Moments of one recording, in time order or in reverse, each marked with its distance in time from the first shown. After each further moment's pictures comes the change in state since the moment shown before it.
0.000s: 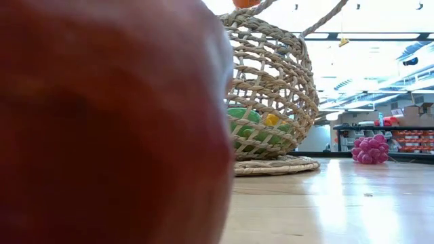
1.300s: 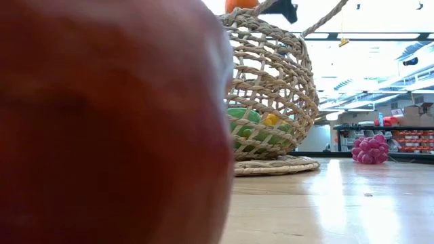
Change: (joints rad) left arm 0.000 0.000 0.000 0.000 0.000 0.000; right arm -0.285 -0.049 0.001 -0.164 -0.717 1.223
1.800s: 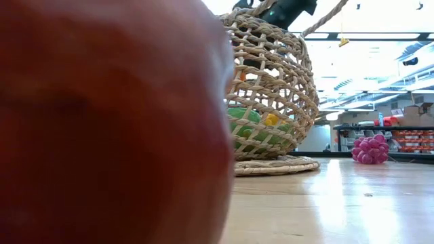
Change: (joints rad) left arm 0.000 0.000 0.000 0.000 0.000 0.000; right arm -0.094 0.316 0.015 -0.057 -0.120 -0.180
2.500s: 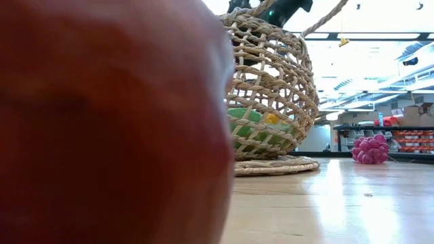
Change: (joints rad) left arm 0.000 0.000 0.000 0.000 0.000 0.000; right arm 0.007 0.032 0.051 -0.027 -0.002 -0.327
